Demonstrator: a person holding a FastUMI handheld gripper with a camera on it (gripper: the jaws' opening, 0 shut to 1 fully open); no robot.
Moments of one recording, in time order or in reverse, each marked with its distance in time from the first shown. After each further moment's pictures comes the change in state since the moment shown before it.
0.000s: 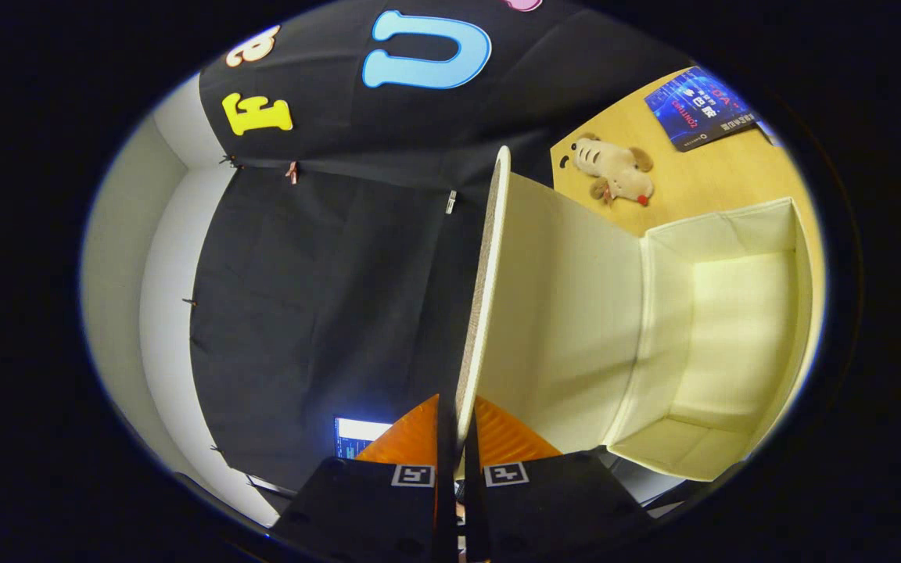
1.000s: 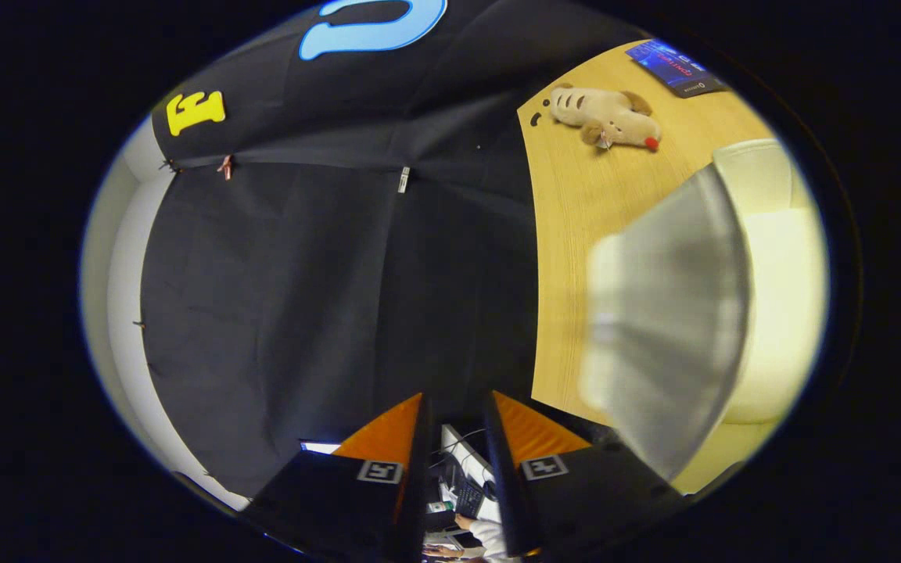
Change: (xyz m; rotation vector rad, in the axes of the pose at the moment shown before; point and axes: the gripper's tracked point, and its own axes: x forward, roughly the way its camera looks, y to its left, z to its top) arm 0.119 -0.040 -0.017 0.104 0.029 -0.109
